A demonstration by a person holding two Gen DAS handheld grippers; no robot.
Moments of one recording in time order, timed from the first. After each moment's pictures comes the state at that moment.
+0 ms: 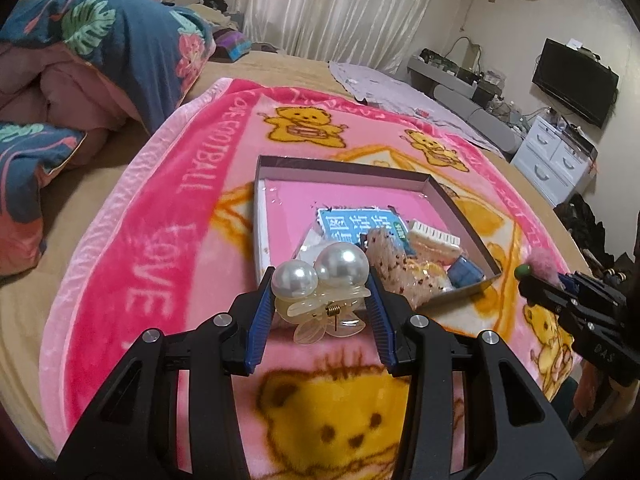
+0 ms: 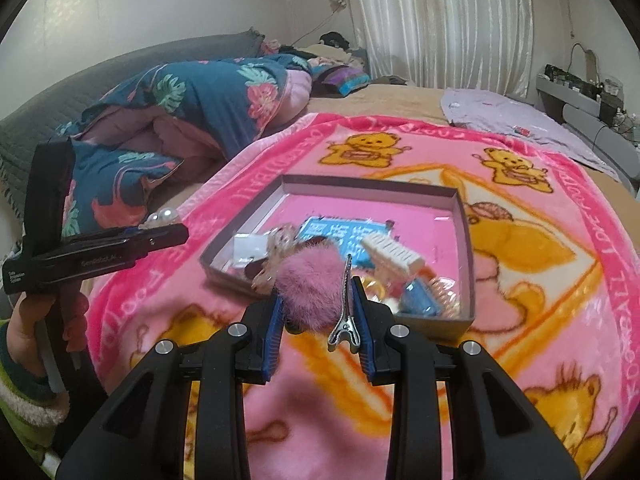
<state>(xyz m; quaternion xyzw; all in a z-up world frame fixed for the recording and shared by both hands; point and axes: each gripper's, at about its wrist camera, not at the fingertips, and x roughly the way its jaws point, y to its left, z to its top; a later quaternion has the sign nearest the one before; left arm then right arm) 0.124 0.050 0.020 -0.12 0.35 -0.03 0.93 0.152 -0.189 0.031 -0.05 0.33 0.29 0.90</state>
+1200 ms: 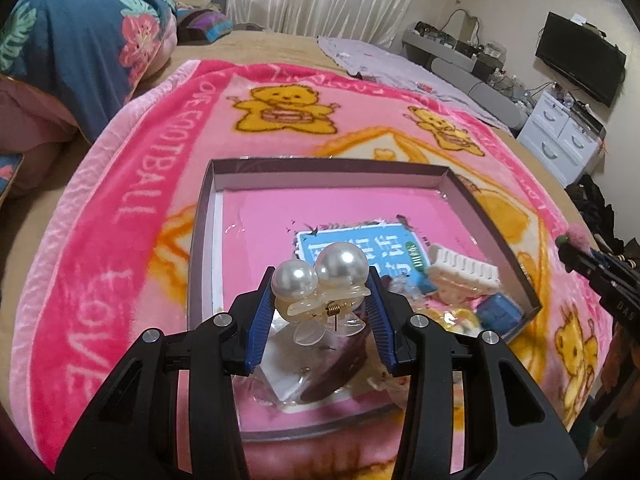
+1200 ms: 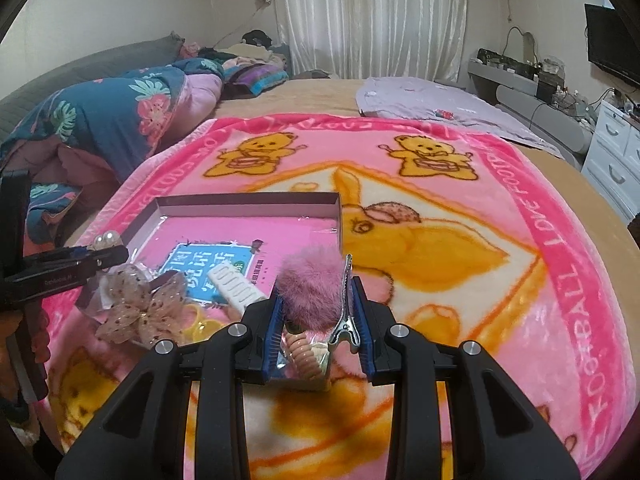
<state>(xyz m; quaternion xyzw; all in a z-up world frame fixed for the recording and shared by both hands) 0.225 0.029 -0.017 -0.10 0.40 -0.04 0.91 0.247 -0.243 0.005 -0.04 0.35 0.17 0.92</state>
